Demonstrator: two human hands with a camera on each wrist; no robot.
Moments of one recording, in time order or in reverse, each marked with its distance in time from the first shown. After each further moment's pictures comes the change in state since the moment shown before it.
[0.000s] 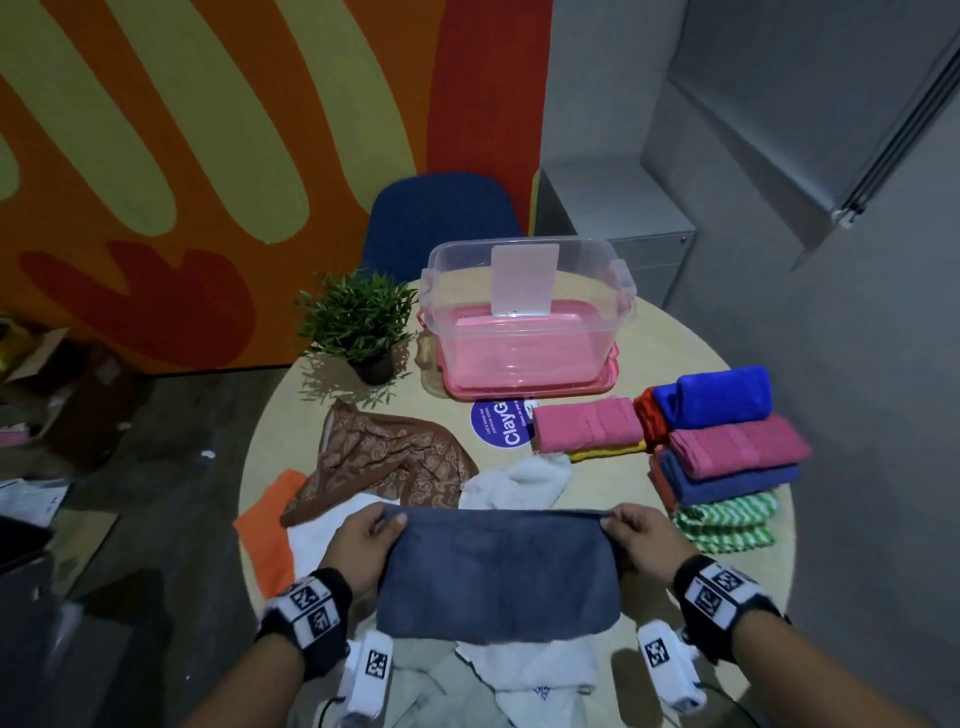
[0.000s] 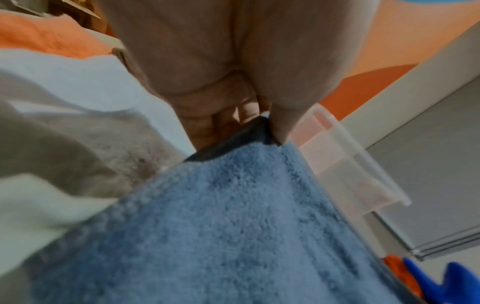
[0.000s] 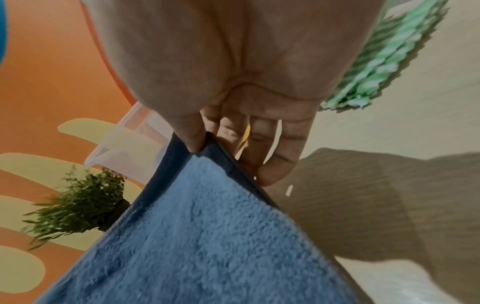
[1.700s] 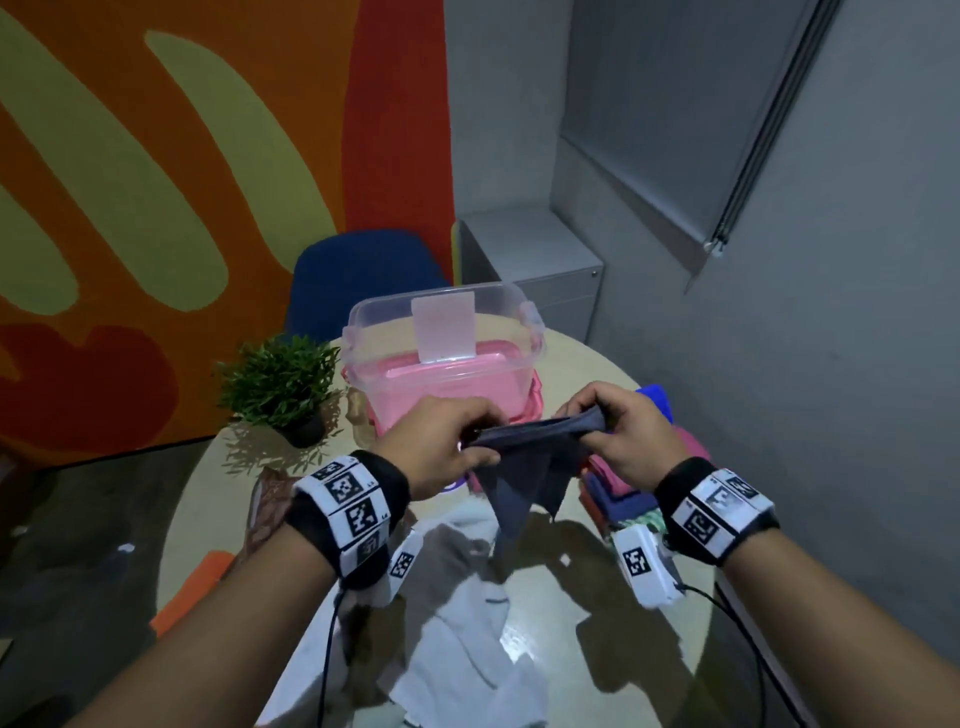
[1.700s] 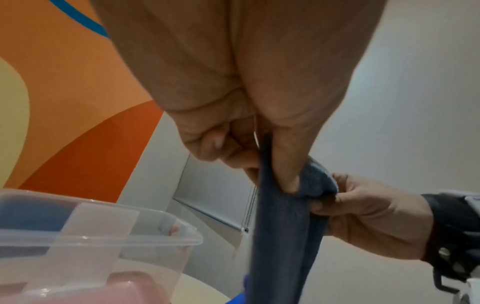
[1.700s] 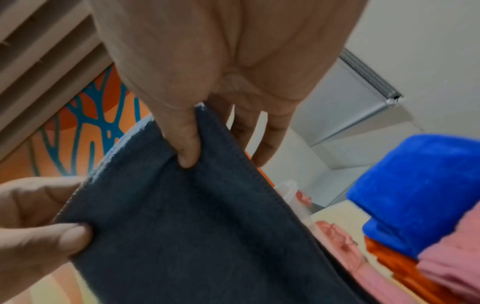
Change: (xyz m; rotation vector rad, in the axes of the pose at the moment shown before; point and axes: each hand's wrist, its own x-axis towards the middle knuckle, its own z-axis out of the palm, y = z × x) left_hand -0.012 0.251 0.065 0.638 -0.359 0.812; right_hand -0.057 -0.160 -0.109 0.010 0.270 -0.600
